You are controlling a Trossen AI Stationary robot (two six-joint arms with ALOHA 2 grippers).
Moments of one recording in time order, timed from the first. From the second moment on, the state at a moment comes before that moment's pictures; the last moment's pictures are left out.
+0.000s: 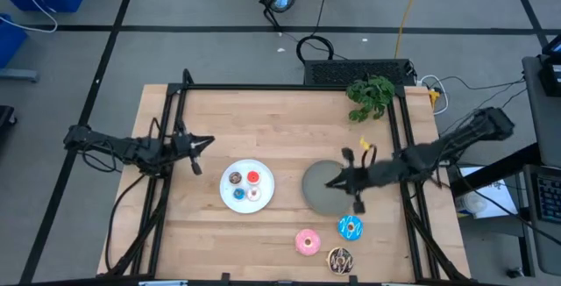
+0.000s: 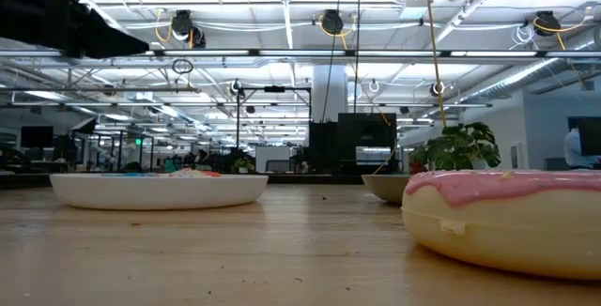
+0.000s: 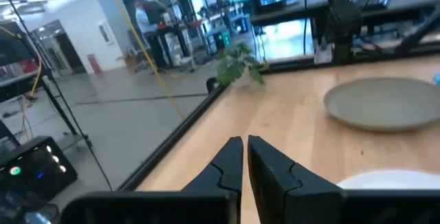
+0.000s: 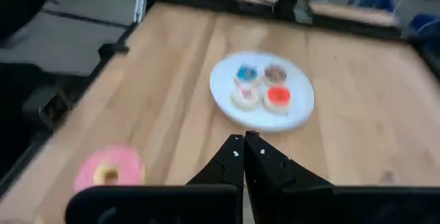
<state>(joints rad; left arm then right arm) -0.26 0.19 0.16 -0.04 -0.67 0.20 0.43 1.07 0.78 -0.19 0.30 0.06</state>
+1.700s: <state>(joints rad) -0.26 0.22 0.16 0.12 -0.65 0.56 0.69 1.66 1.32 -1.25 0.15 1.23</state>
